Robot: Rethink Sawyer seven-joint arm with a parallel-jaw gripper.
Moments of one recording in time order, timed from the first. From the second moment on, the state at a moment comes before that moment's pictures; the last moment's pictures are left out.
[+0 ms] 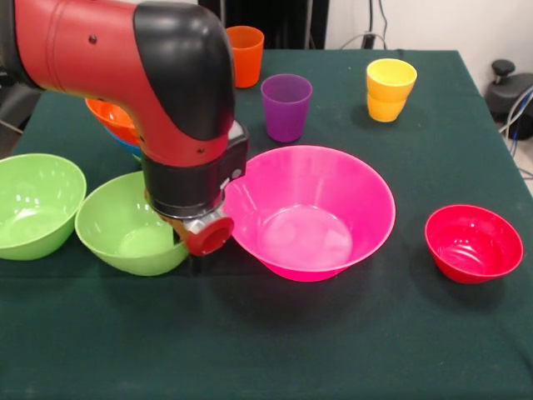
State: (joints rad) arm -0.36 -0.17 0.05 0.92 -0.15 0.76 2.42
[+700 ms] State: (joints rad) arm -0.36 -0.21 0.04 0.92 -0.18 0.80 2.42
